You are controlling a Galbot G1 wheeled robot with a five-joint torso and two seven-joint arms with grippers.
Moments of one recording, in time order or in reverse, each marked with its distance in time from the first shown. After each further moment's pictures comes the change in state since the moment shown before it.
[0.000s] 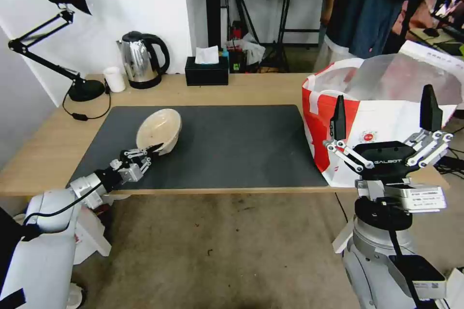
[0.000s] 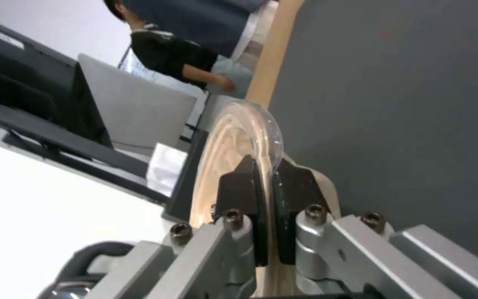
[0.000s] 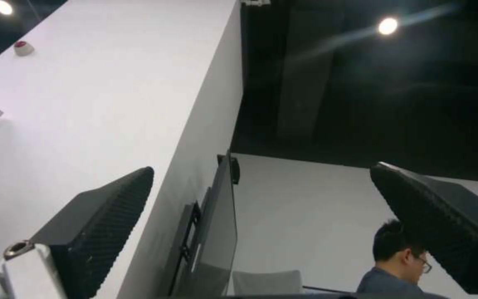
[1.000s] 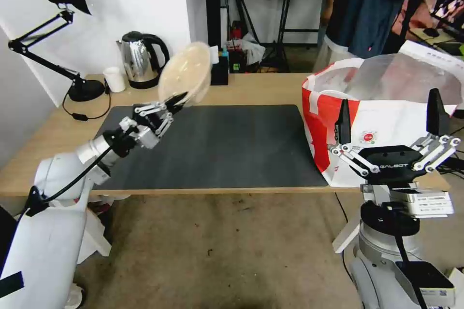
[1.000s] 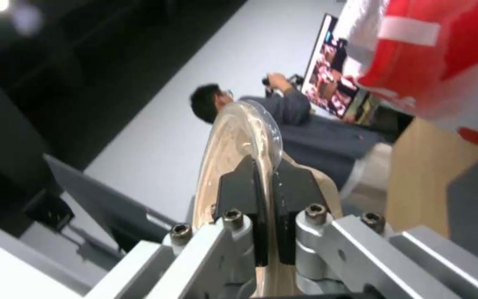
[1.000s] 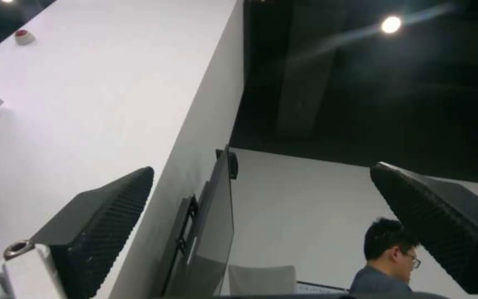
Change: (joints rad) left arm -0.168 0.084 0.219 -0.287 -0.184 0.089 -0.177; right arm -0.049 -0.004 0.034 0.022 -0.001 0.006 -0.004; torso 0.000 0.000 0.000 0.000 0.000
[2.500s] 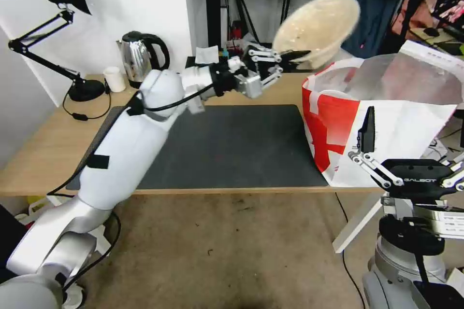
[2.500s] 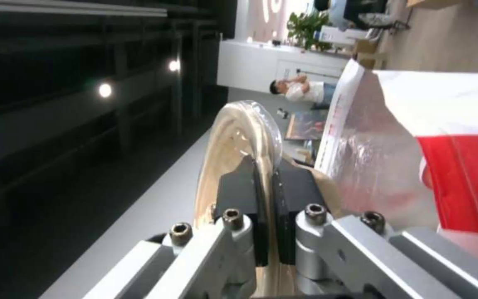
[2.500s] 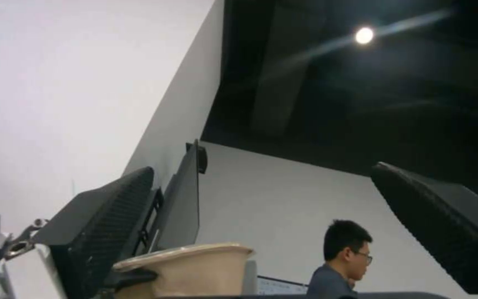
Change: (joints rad) left arm -0.664 -0.094 0.663 0.280 -0.033 0.020 -0.035; right arm -0.089 0.117 0.084 0.035 -0.046 0.055 -0.006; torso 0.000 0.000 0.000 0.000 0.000
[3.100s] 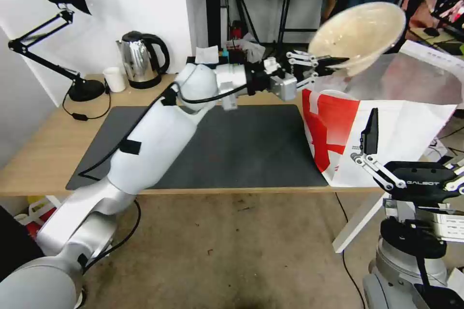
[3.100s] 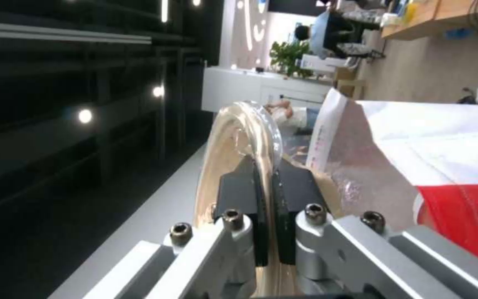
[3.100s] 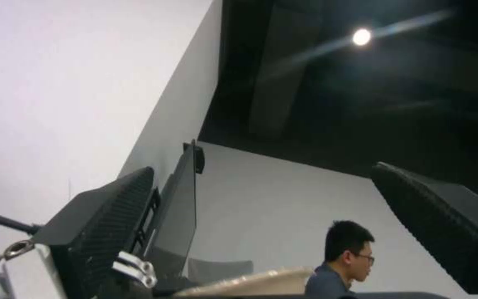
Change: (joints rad) left arm -0.095 -0.120 0.121 0.125 0.035 -0.037 0.000; right arm -0.006 0.009 0.006 0.001 -0.004 0.008 0.001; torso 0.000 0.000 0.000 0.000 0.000
